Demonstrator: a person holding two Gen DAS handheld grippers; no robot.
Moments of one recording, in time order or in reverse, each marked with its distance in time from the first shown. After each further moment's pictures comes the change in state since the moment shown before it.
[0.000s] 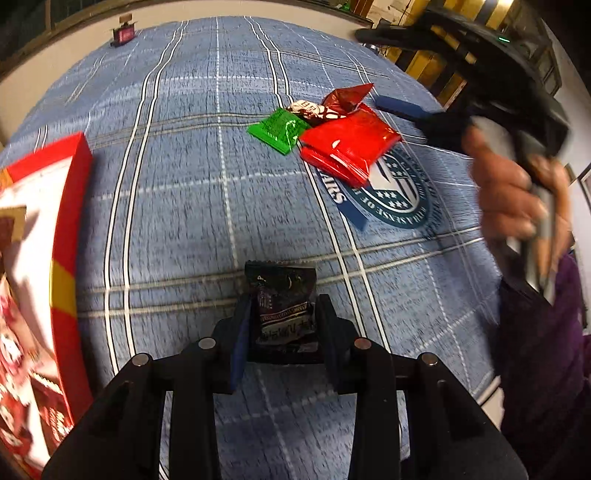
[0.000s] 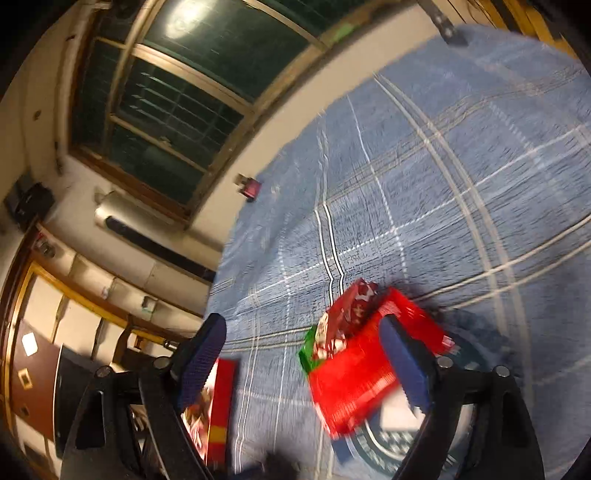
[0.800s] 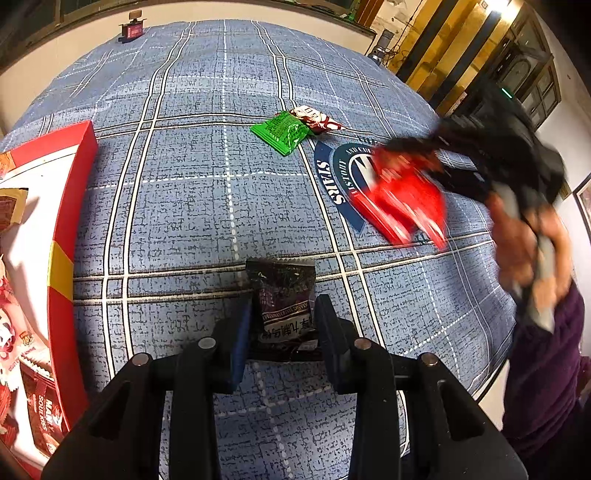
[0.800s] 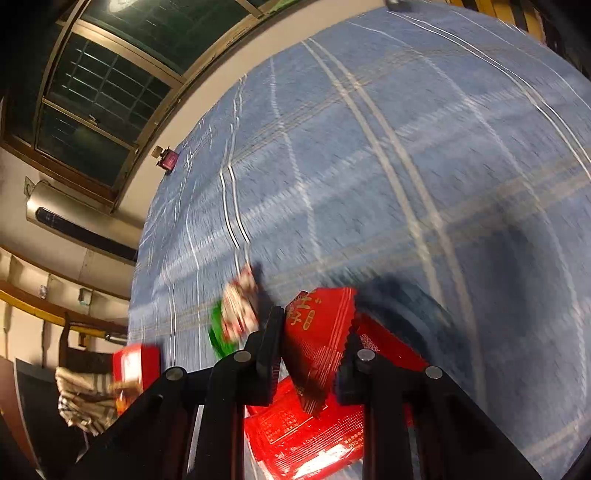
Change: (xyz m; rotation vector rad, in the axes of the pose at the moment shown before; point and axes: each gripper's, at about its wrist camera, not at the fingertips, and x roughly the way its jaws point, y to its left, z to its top) left arm -0.008 -0.001 -0.006 -0.025 -0.032 -0.012; right arm -0.026 -0.043 -0.020 0.050 0.118 -0.260
